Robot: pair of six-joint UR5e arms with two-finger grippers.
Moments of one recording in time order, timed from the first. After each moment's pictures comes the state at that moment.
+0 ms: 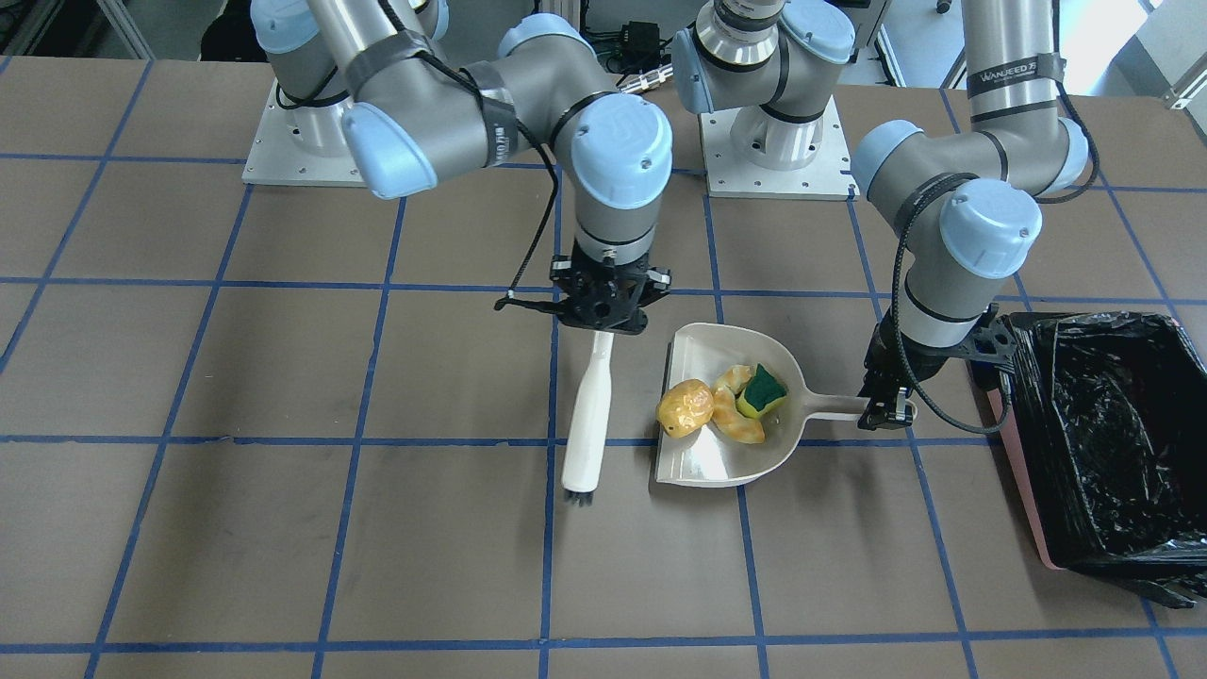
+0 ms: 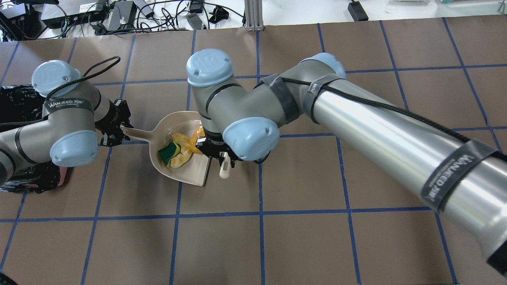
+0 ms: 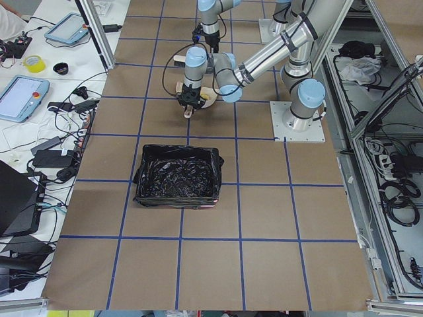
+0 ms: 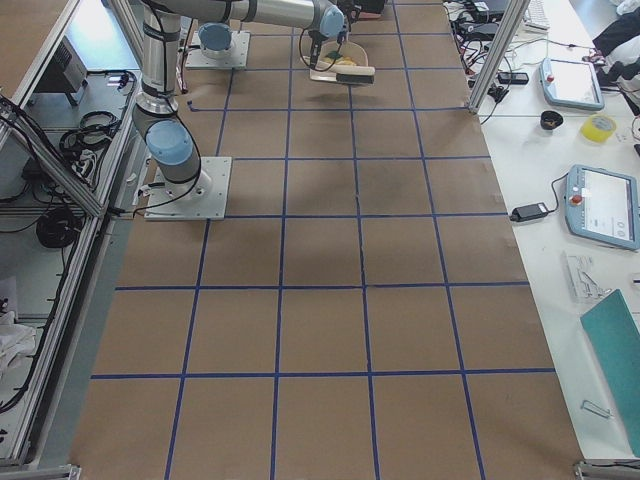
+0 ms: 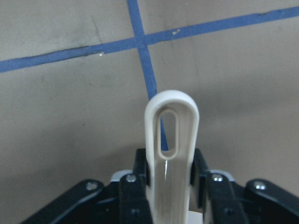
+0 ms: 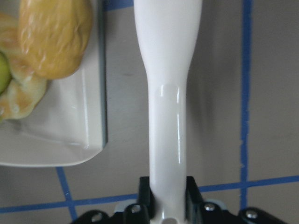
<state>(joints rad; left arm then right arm) -1.31 -1.78 -2.02 -0.79 1.56 -1.12 2.06 -1.21 1.57 -1.81 -1.48 0.63</state>
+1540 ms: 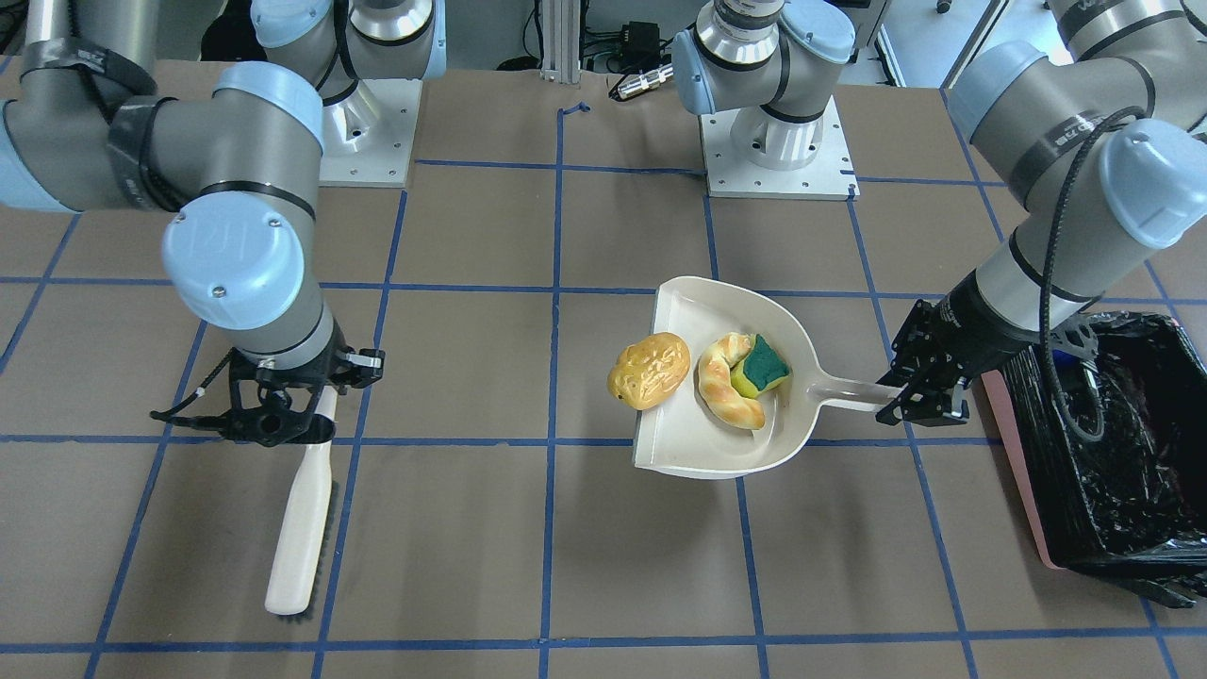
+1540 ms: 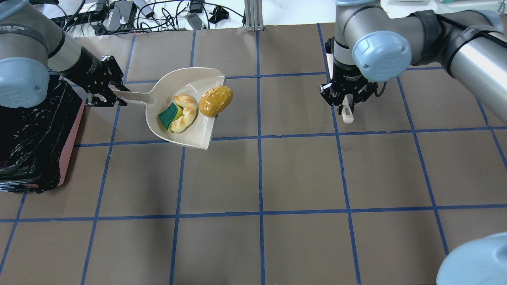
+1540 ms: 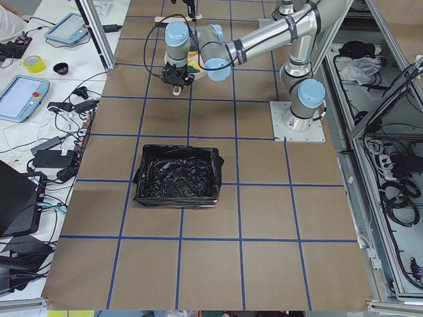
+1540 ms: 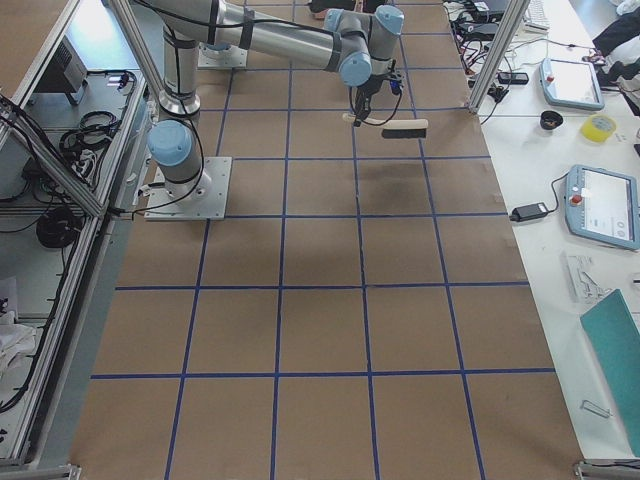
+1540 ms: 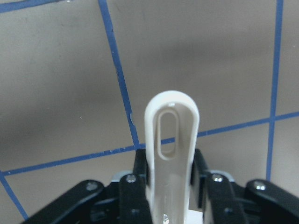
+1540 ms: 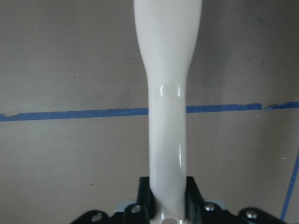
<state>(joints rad) -1.29 -1.75 -1.70 -1.22 1.34 -1.12 1.61 -1.24 1.58 -1.72 -1.72 0.05</state>
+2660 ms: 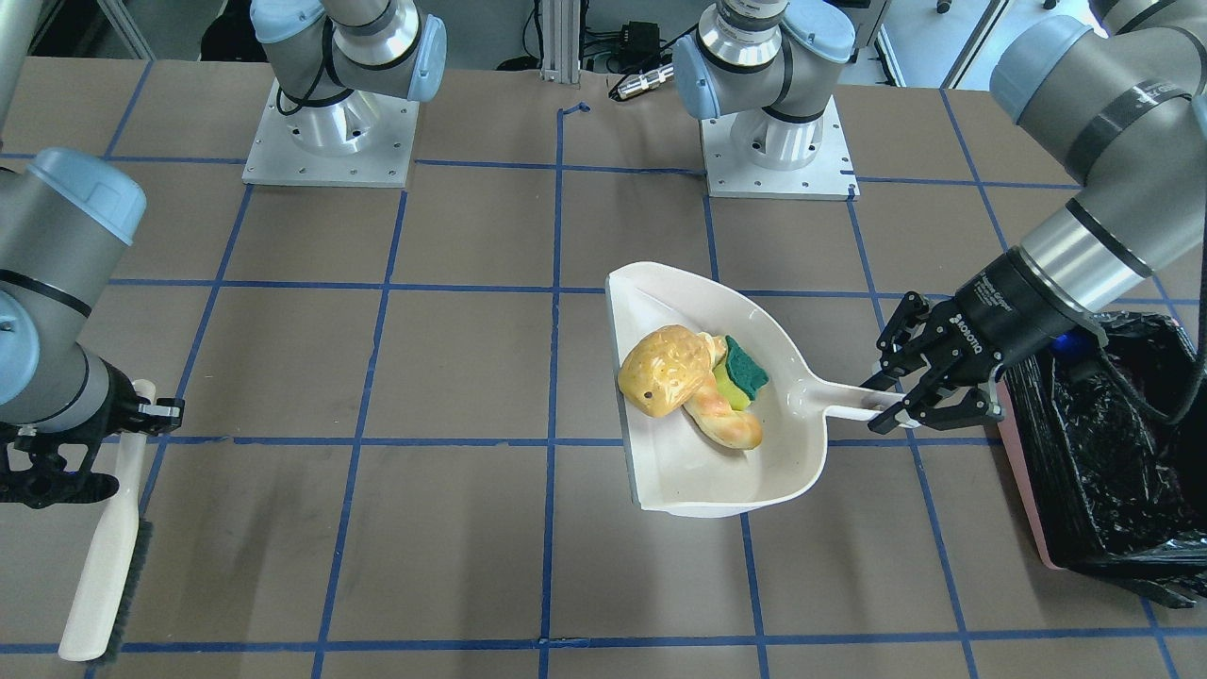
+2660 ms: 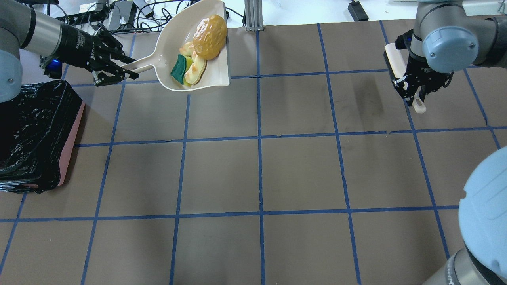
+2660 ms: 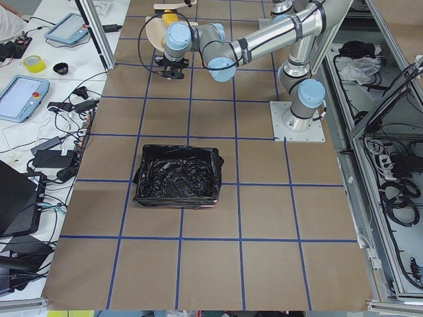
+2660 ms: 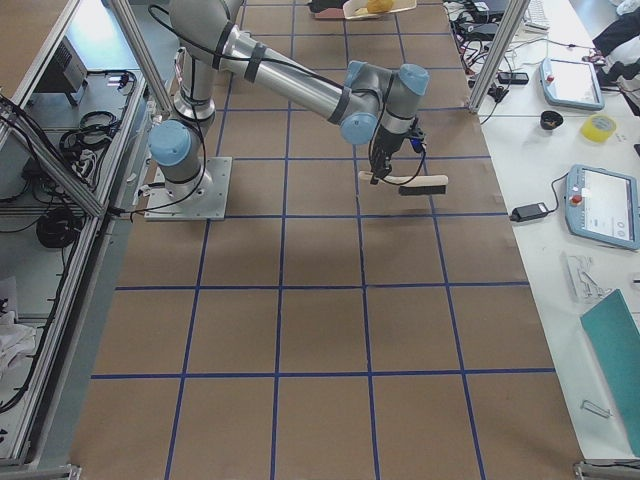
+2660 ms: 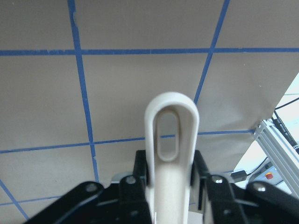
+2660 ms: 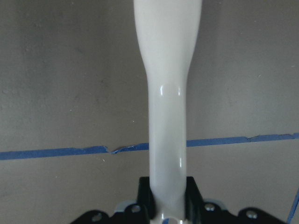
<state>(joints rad) -1.24 -1.73 -1.68 -1.22 0.99 -1.33 1.34 -1.16 1.58 -1.84 -1.83 -0.24</state>
